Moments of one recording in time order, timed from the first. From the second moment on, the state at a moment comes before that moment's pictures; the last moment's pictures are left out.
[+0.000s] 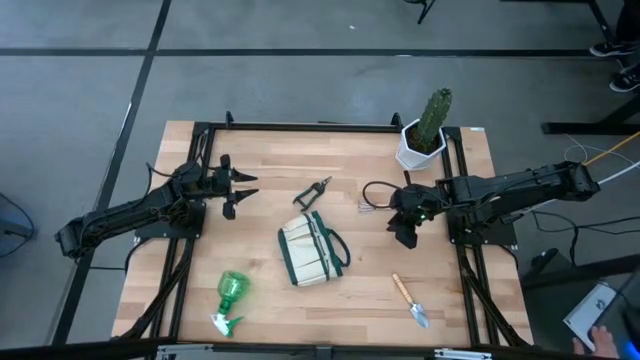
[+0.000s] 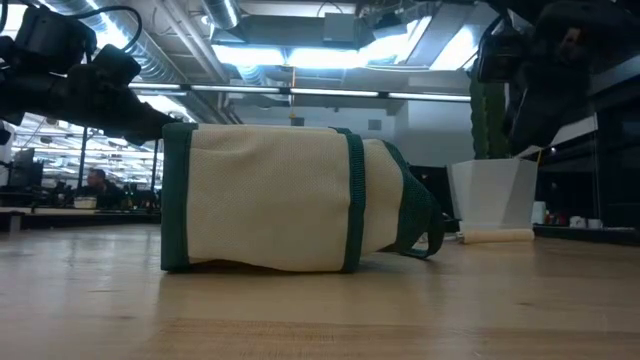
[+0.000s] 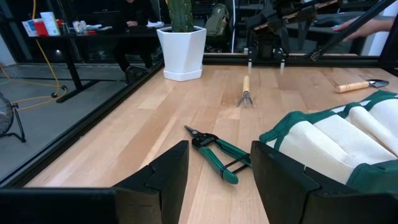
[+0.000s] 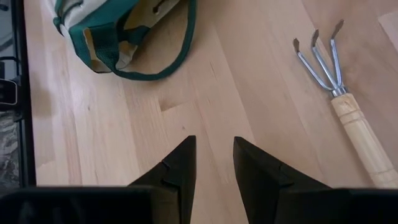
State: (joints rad) left arm 0.55 0.28 0.01 0.12 0.31 0.08; right arm 0.09 1.04 0.64 -0.55 -0.11 0.50
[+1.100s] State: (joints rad) left arm 0.55 0.28 0.01 0.11 0.31 0.08; right arm 0.11 1.04 0.64 -0.56 -0.11 0.50
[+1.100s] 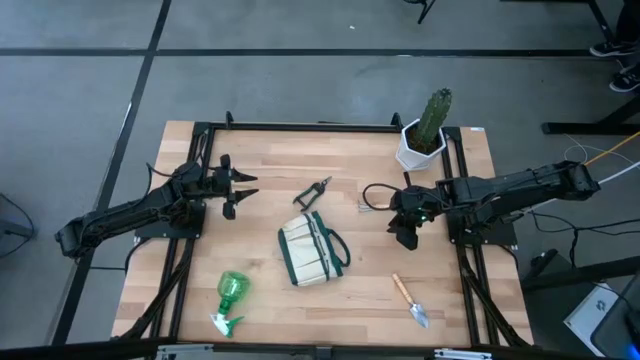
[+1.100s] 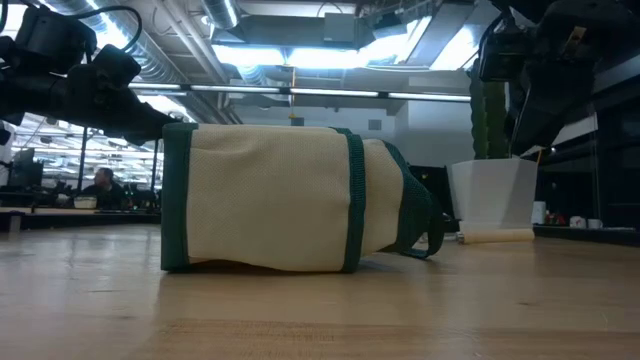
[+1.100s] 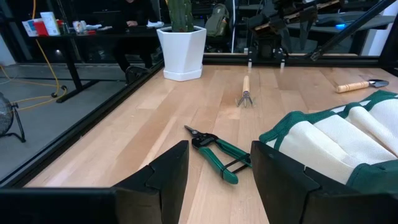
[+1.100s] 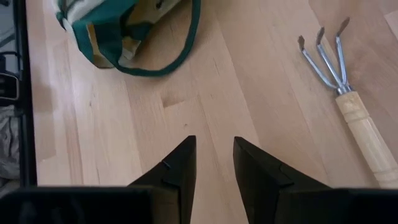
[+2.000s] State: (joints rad) left arm 0.55 0.28 0.01 0.11 0.31 0.08; right arm 0.10 1.04 0.64 -0.49 -0.21 0.29
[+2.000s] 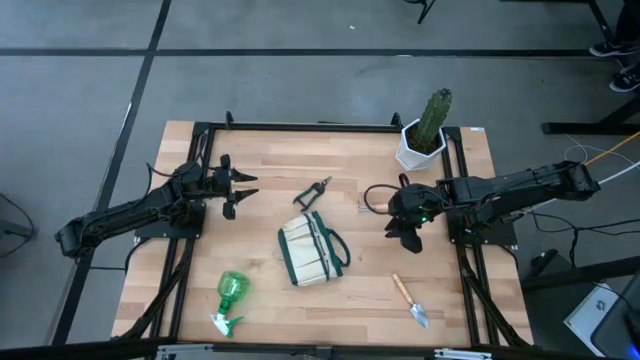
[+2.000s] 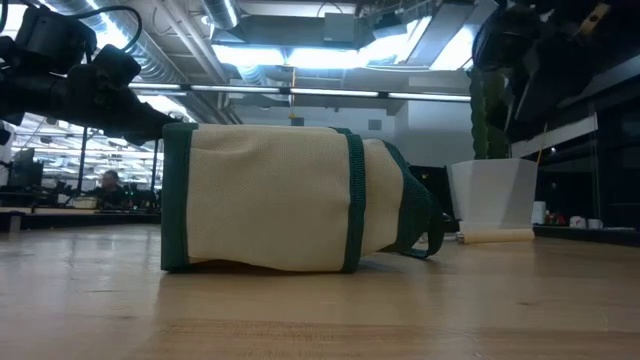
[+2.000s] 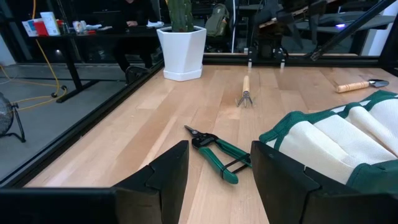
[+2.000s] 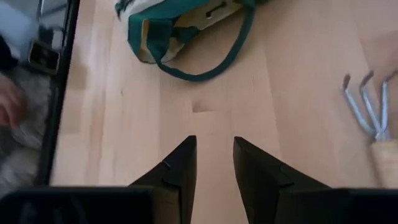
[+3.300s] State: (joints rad) left arm 0.55 0.28 0.01 0.11 0.31 0.08; right arm 0.04 1.08 0.64 -0.55 0.26 0.08
